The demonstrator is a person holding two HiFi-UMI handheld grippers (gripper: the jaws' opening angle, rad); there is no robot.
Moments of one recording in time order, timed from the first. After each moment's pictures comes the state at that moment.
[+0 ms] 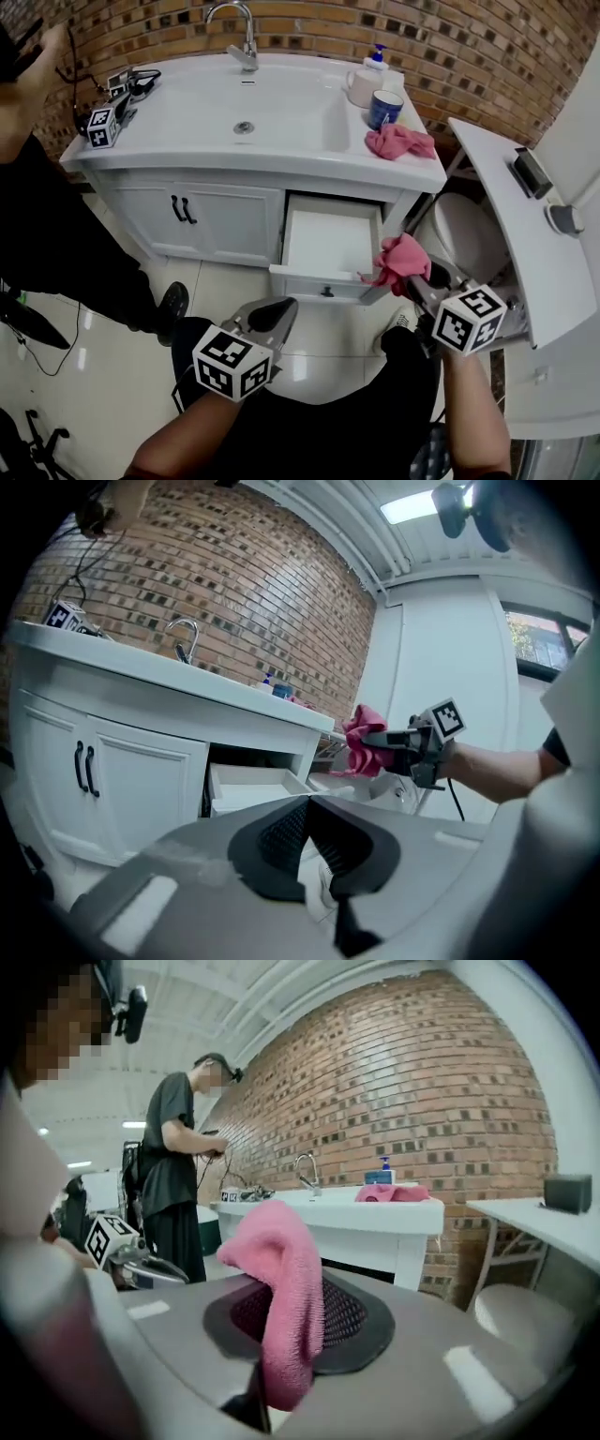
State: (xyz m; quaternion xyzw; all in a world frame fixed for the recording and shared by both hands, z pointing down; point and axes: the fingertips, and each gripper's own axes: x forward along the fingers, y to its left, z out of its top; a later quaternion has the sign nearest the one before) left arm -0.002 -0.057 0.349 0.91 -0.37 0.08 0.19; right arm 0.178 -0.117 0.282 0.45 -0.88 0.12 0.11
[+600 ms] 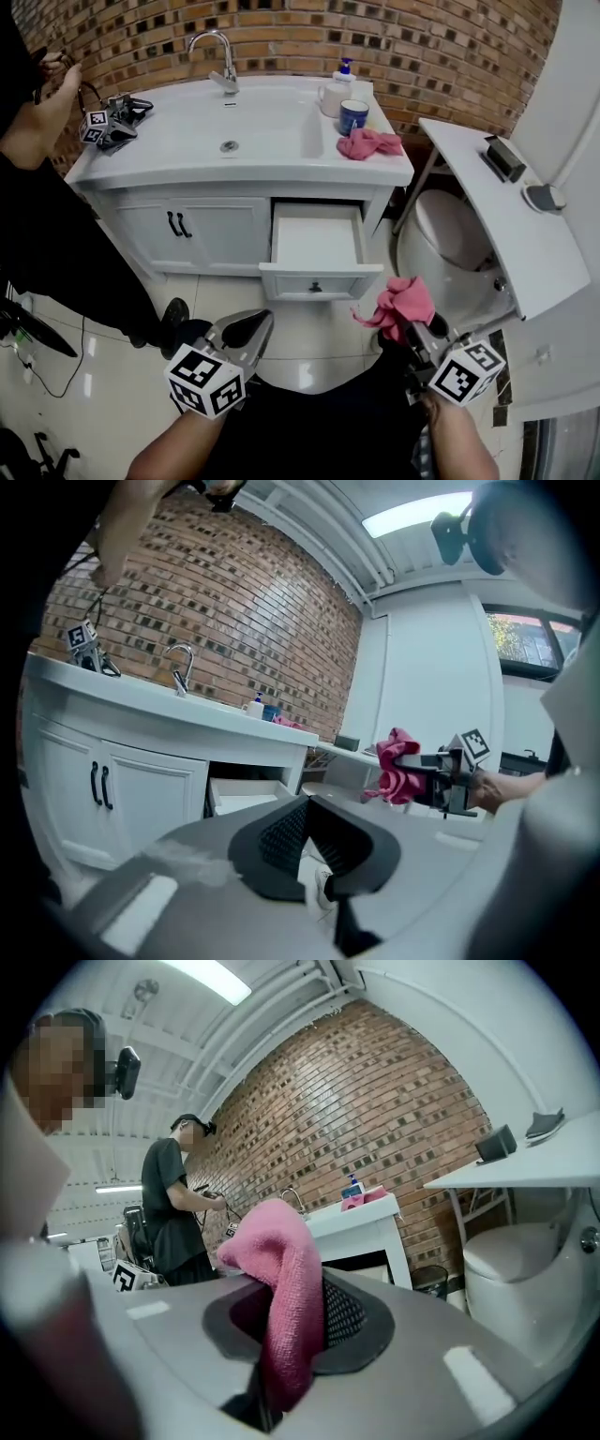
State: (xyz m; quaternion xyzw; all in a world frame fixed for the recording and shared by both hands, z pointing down) left arm -0.028 0.004 0.304 0.91 -0.37 0.06 0.16; right arm 0.193 0.014 0.258 0.50 -0.84 0.20 -0.04
